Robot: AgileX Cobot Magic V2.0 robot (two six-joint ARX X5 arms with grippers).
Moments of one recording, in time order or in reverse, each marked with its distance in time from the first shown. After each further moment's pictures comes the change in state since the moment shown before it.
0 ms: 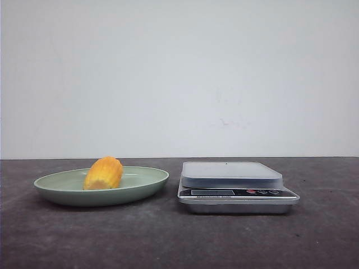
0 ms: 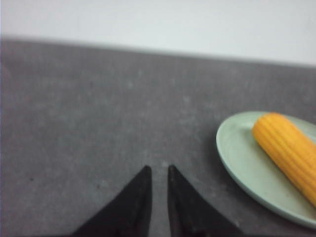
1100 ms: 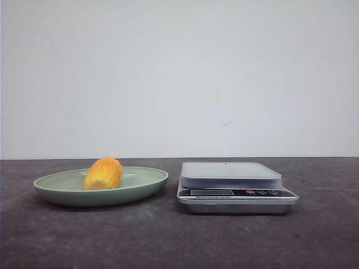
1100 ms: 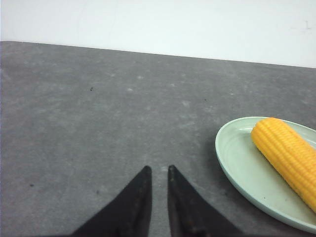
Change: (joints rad) left arm 0.000 -0.002 0.000 0.014 0.000 0.003; right arm -0.130 -0.068 -0.198 0.460 0.026 -0.184
